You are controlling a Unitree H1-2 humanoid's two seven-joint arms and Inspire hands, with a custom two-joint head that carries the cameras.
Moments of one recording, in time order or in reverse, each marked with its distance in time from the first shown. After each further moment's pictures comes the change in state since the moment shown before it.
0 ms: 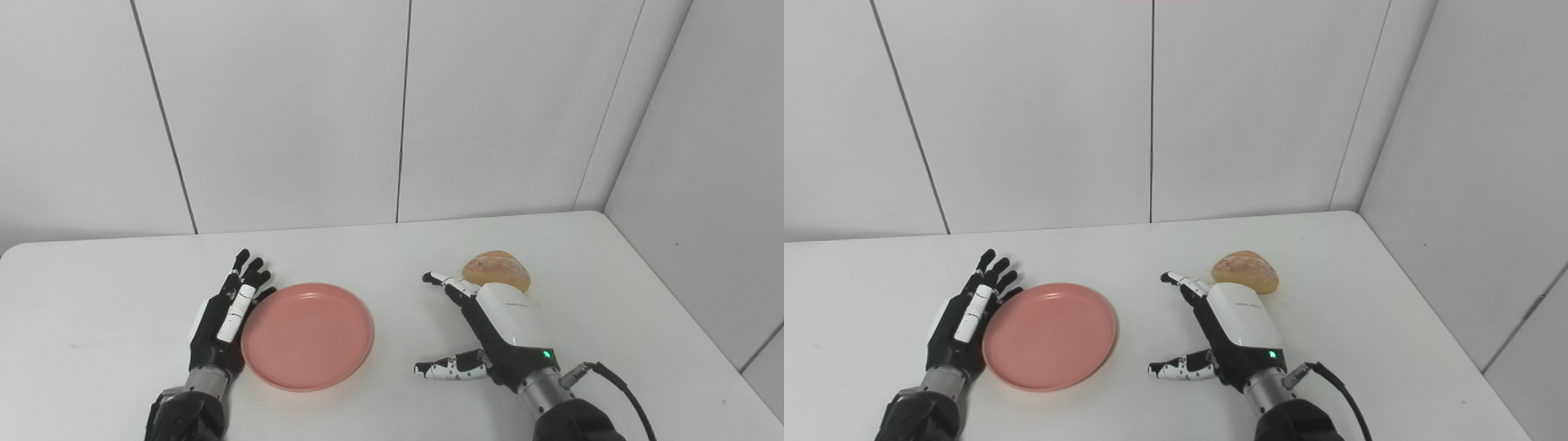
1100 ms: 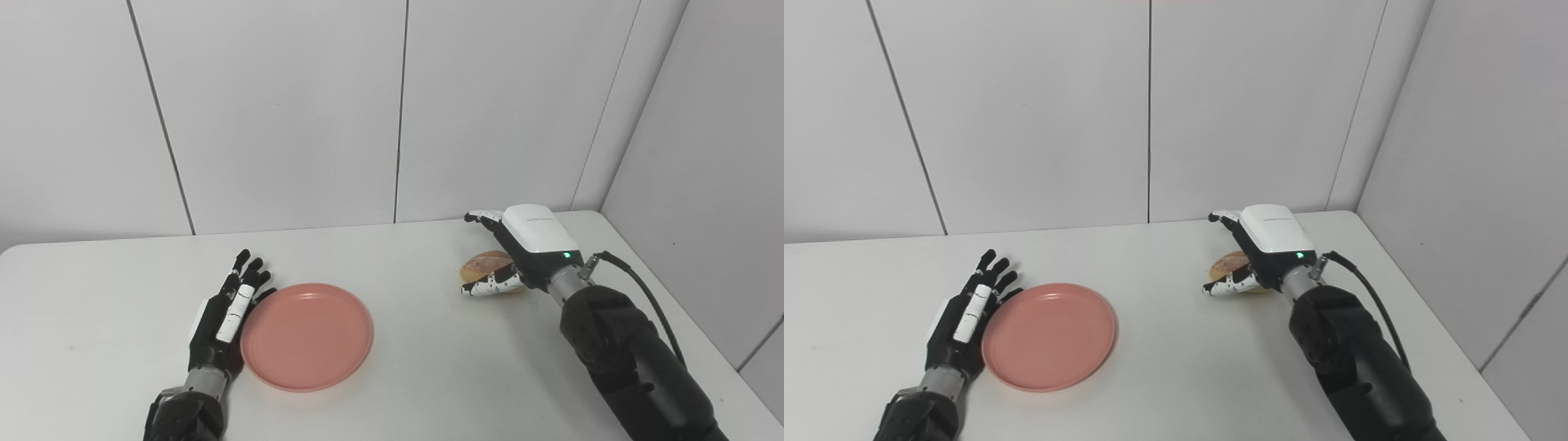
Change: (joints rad) left arm -0.001 0.004 -0.003 -0.002 0.000 -0.001 -0.004; right arm -0.310 -0.240 -0.027 0.403 -0.013 -0.075 0.071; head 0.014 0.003
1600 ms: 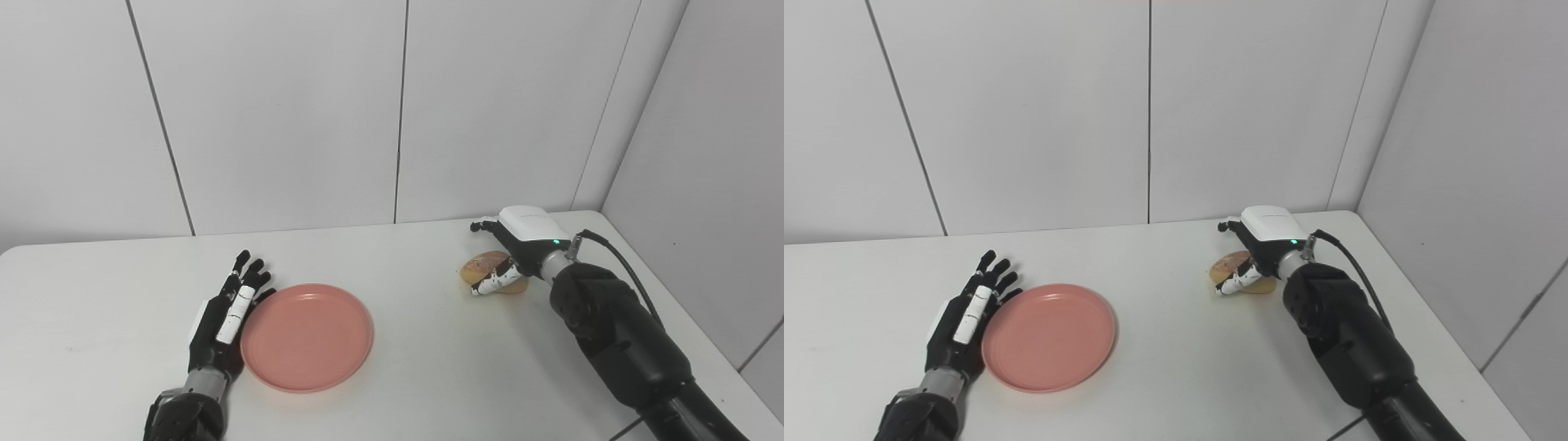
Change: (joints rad) left arm 0.003 -0.002 -0.002 -0.010 0.000 0.004 0.000; right arm -0.113 -0.003 0.038 0.208 0.022 0.022 0.060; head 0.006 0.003
